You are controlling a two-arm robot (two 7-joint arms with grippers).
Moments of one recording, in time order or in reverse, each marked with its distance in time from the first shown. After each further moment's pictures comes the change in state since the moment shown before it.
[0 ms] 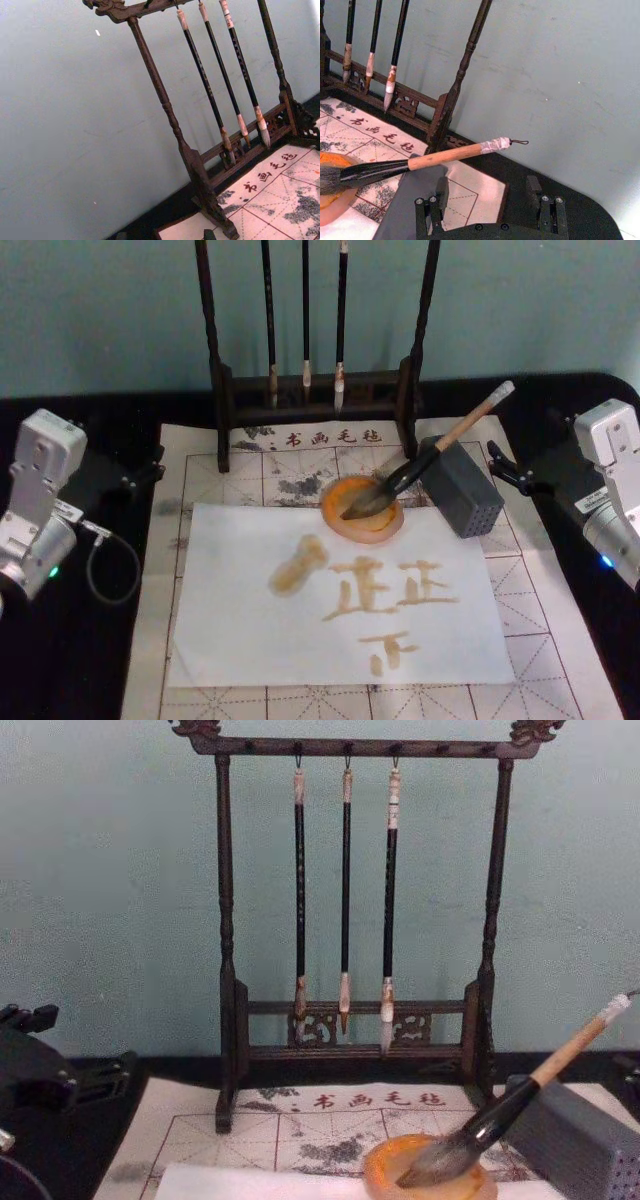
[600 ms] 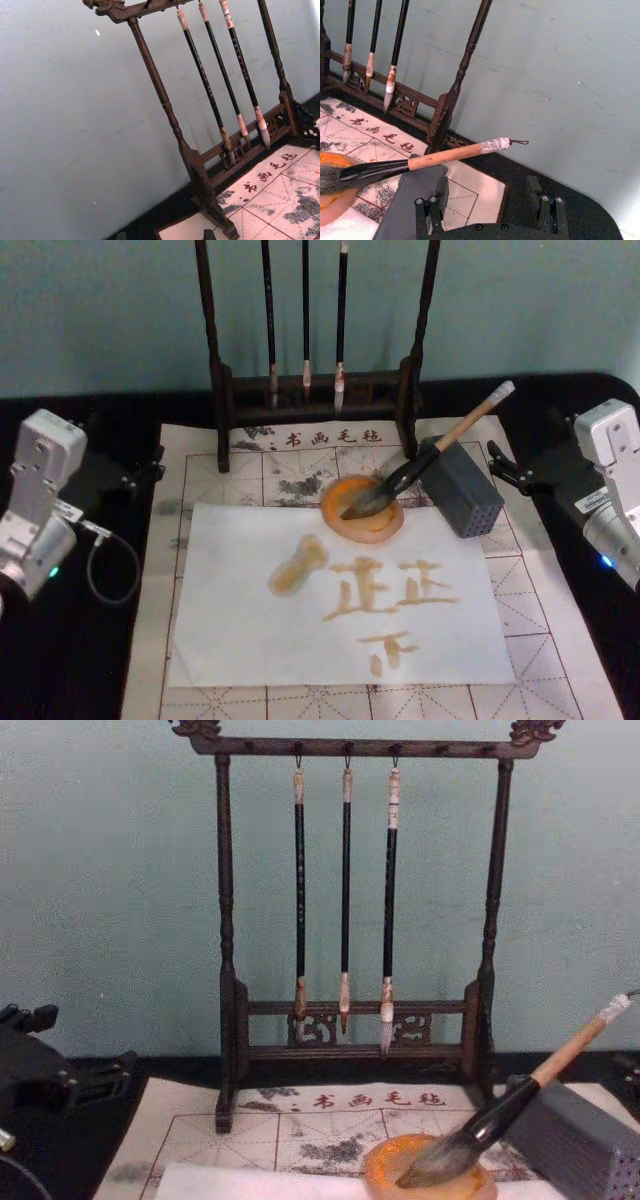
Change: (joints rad) left arm 0.000 0.000 0.000 0.000 0.000 0.000 0.000; right arm 0.000 0.000 0.000 0.000 0.000 0.000 0.000
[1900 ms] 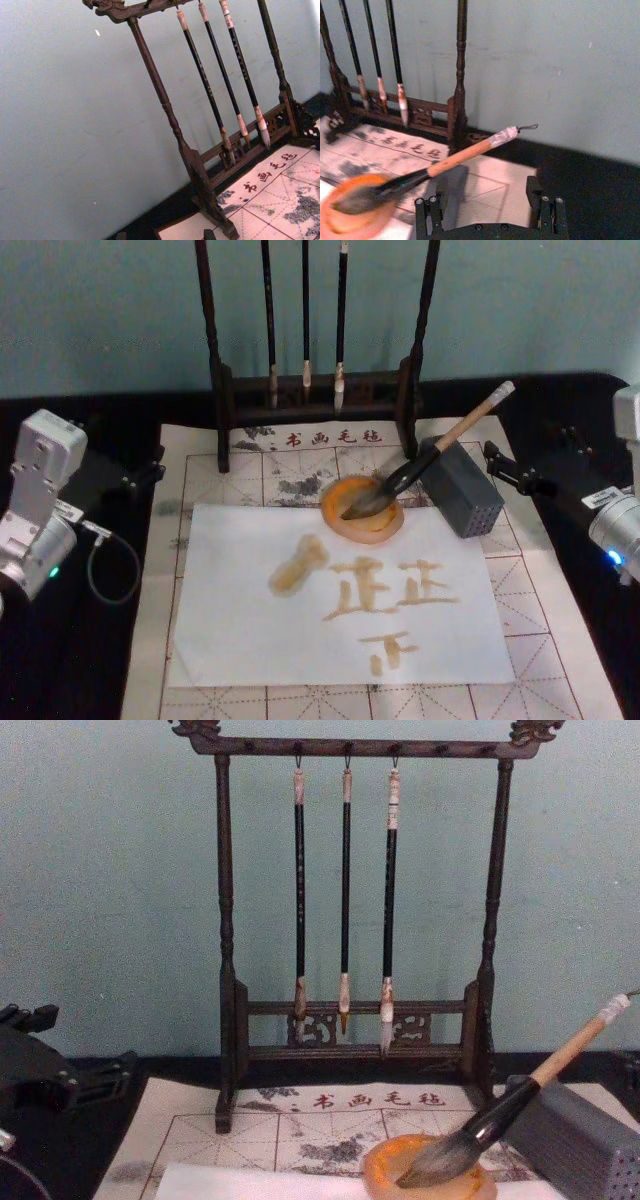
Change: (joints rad) left arm 0.000 0.000 0.000 0.000 0.000 0.000 0.000; right arm -0.041 -0.039 0.113 -0.040 0.226 0.116 0.162
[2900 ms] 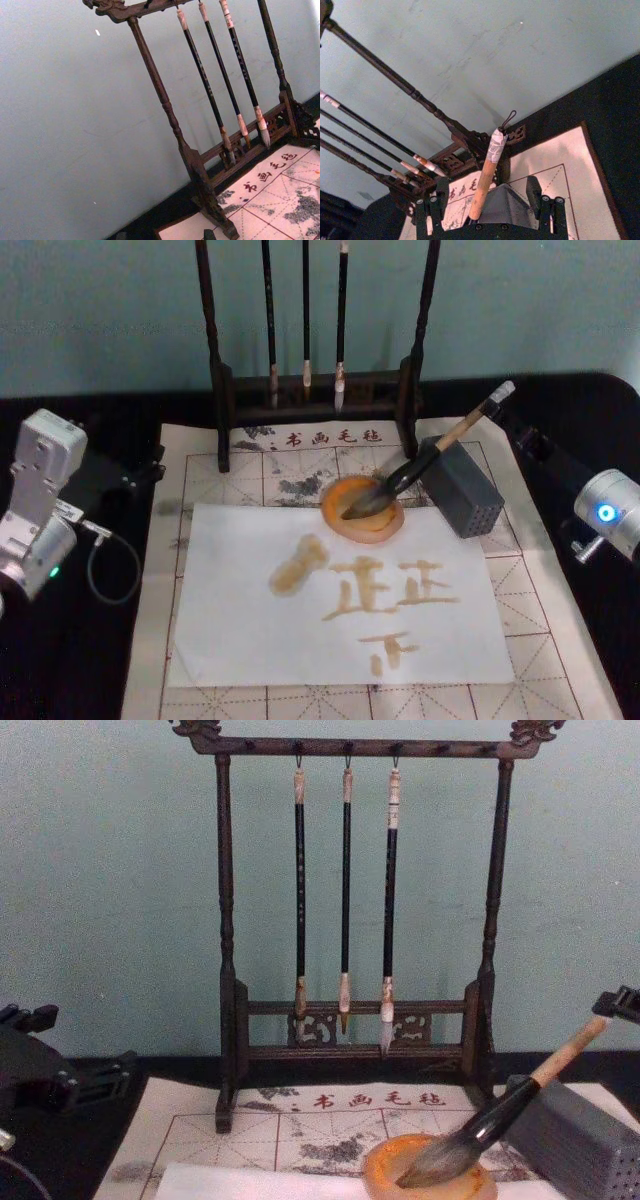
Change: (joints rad) left arm 0.000 0.000 0.000 0.000 0.000 0.000 0.000; right arm 0.042 -0.213 0.212 0.057 0.588 0.331 0.025
